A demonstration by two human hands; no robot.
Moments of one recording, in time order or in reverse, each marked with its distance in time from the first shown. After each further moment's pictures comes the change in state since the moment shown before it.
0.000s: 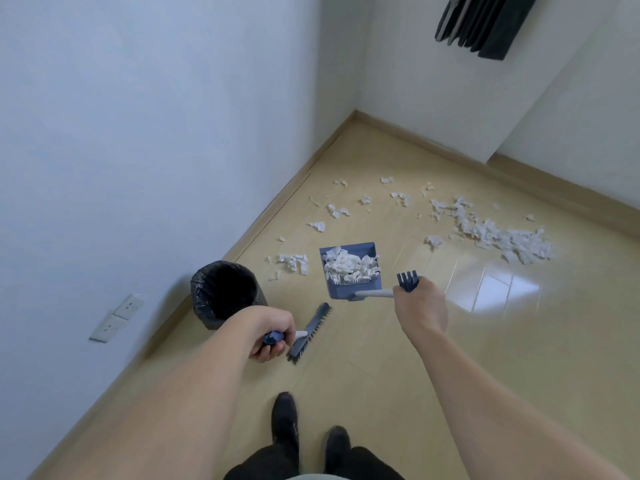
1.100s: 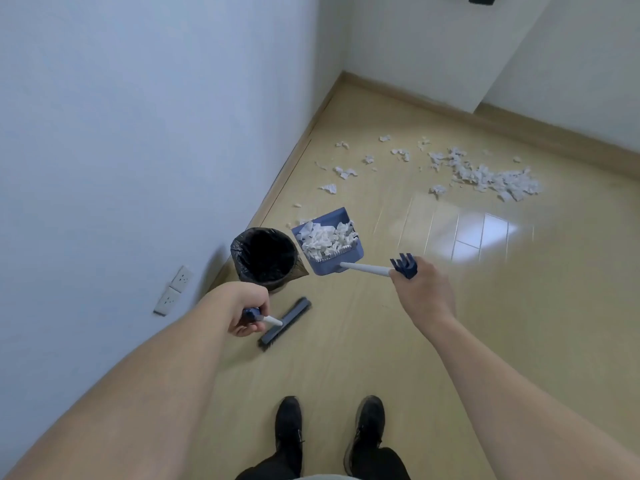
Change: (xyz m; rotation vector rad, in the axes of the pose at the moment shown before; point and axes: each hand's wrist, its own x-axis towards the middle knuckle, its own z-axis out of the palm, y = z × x) left_hand 0.042 -0.219 -0.168 0.084 0.086 0.051; right_hand -0.240 -0.061 0.119 -0.006 0.039 -0.077
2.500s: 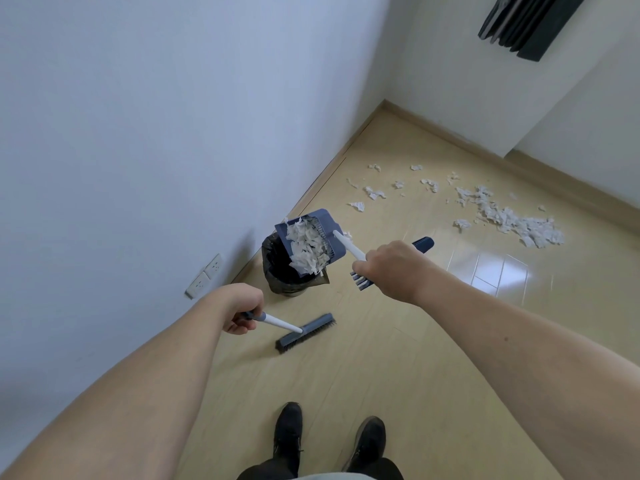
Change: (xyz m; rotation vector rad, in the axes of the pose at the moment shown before) left_hand -0.005 -0.105 -0.059 -0.118 0.135 0.215; right_hand -0.038 -0.141 0.025 -1.272 -0.275 -1.249
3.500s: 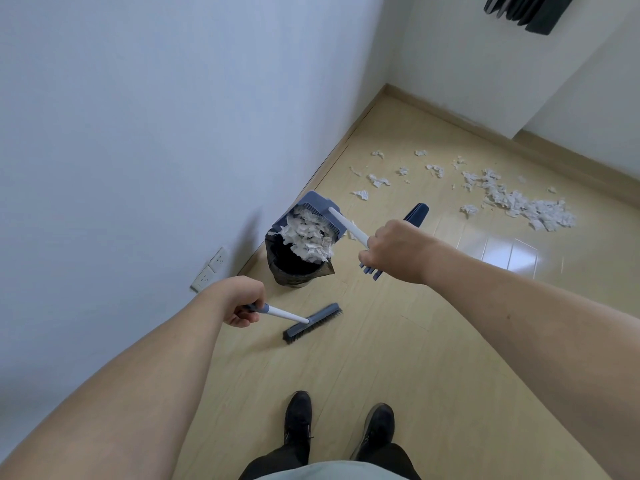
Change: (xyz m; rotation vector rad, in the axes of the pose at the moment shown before) left_hand -0.003 0.002 -0.001 0.006 -0.009 0.007; right_hand 0.008 0.014 0.003 -0.262 0.009 -0.153
